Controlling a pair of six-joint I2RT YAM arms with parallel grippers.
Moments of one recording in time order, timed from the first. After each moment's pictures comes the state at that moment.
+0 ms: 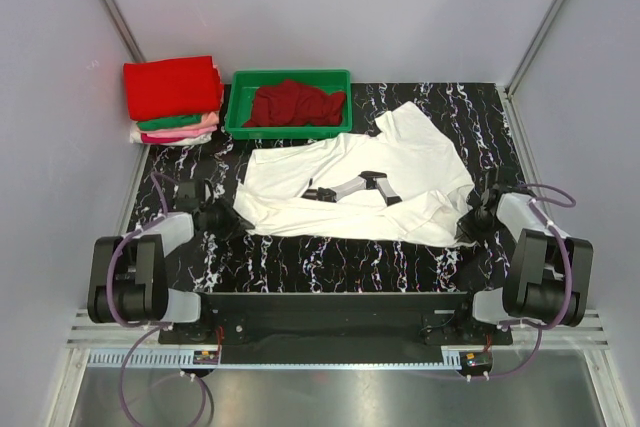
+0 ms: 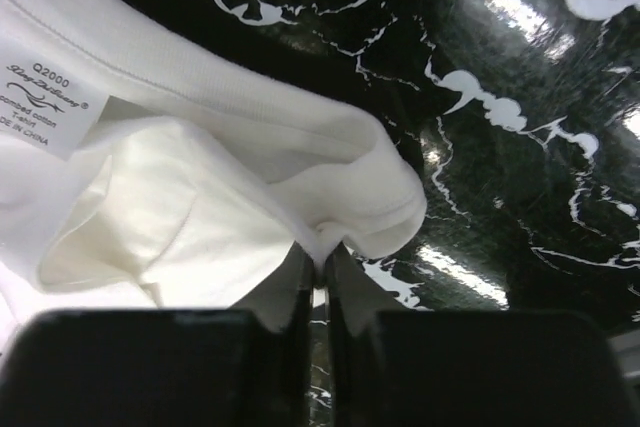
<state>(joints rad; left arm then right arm) 0.06 1.36 0.50 -0.18 0.45 -0.73 -0.22 1.39 0.72 -0.66 -0.02 0.76</state>
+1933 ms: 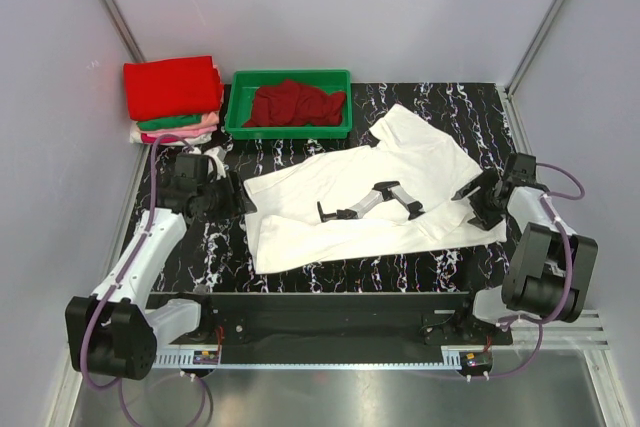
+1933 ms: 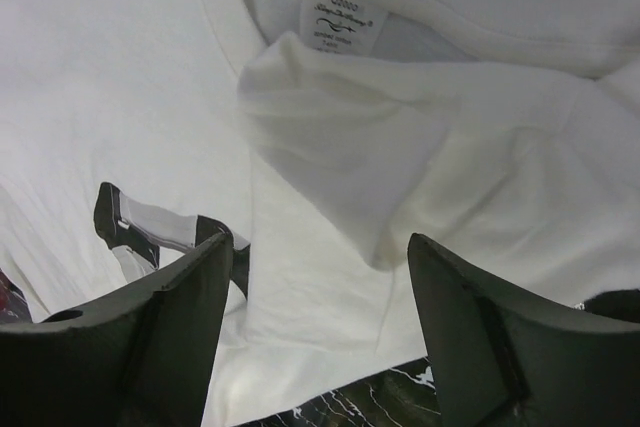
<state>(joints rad) -0.13 1.10 0.82 -0.67 0.28 -0.39 -0.32 1.41 0.79 -0.49 -0.21 0.65</state>
